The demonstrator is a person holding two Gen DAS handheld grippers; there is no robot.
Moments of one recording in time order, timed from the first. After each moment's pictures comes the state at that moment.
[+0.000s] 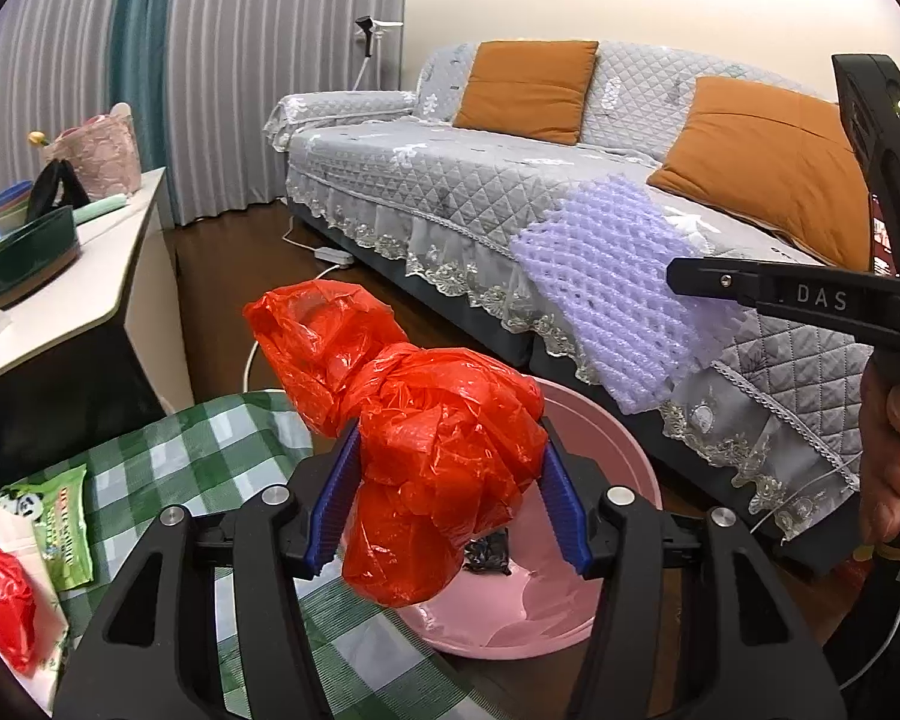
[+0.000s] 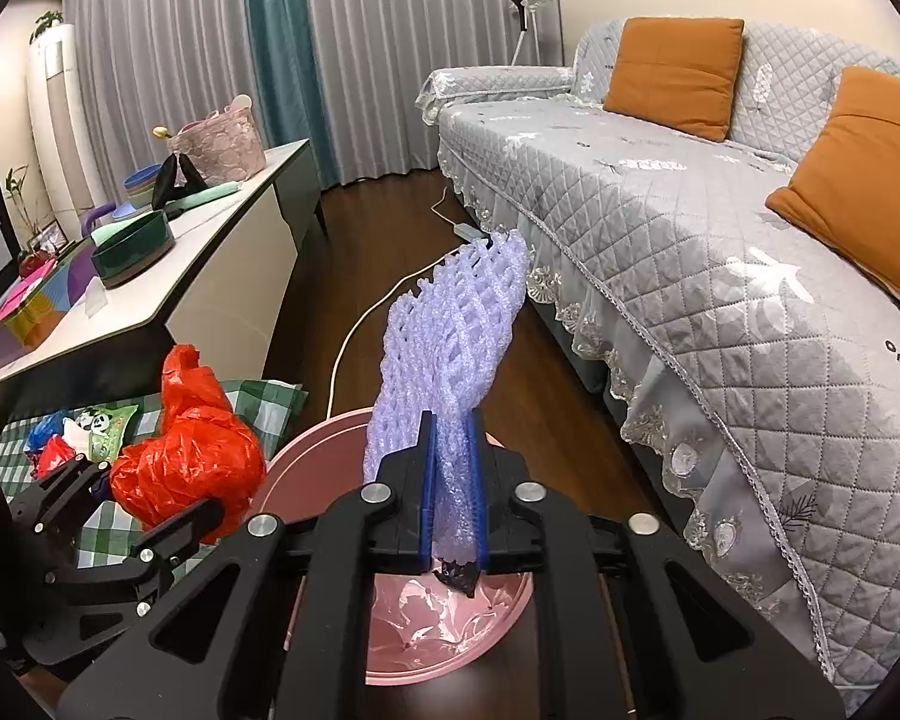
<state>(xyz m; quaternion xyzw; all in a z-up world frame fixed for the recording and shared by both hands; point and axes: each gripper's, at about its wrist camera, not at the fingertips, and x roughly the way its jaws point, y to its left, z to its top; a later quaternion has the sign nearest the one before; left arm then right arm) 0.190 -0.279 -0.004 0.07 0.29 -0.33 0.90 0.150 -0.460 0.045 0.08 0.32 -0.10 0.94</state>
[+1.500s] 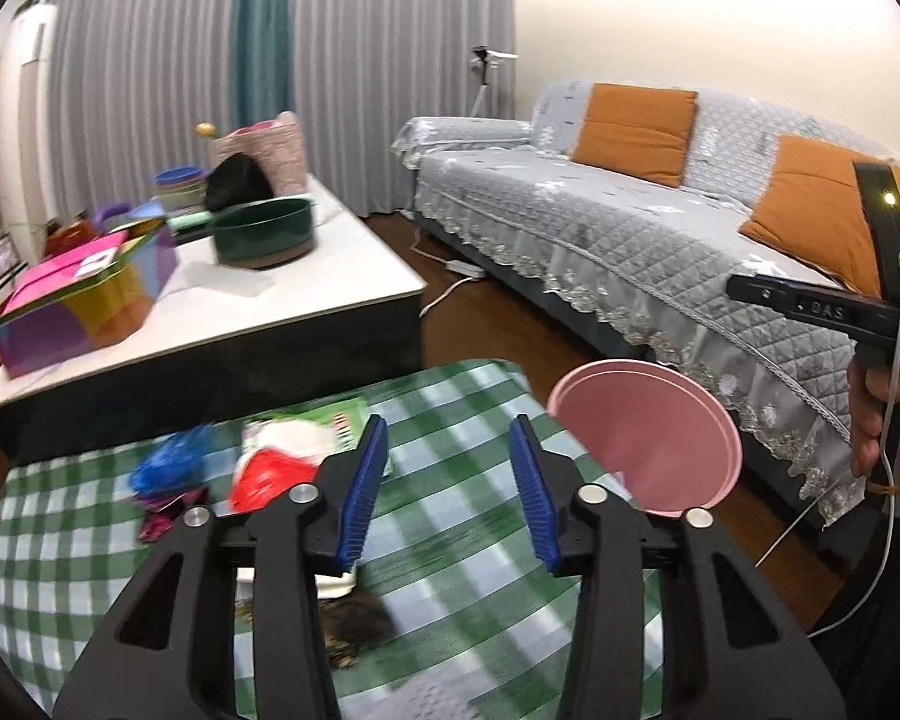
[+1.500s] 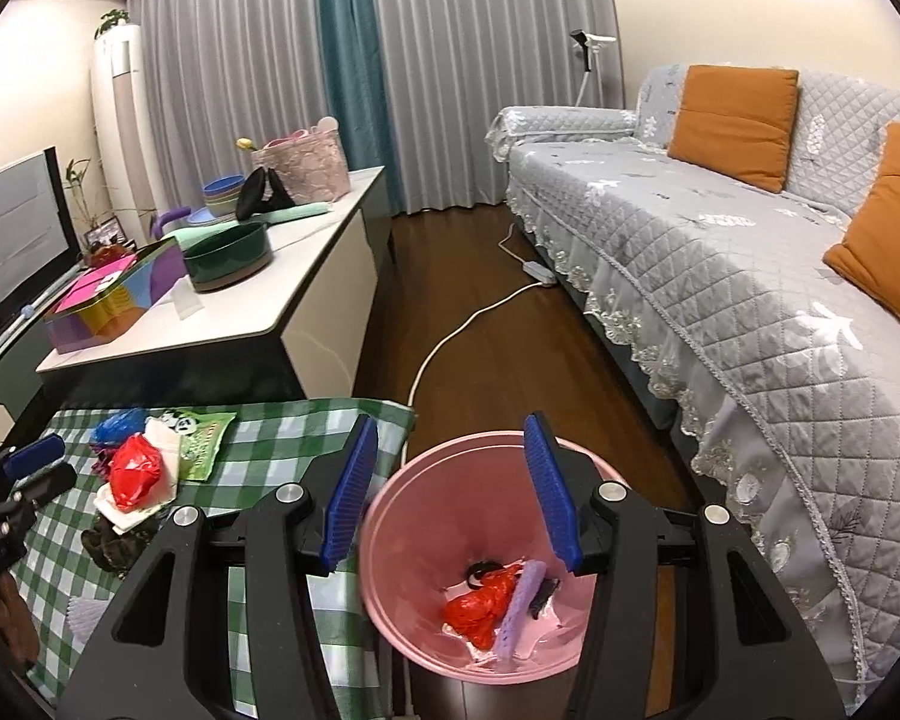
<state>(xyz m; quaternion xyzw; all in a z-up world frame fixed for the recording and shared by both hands) 0.142 -0.090 0.050 0.05 0.27 -0.21 0.94 0.139 -0.375 0.069 0.06 0.28 -0.03 0.96</state>
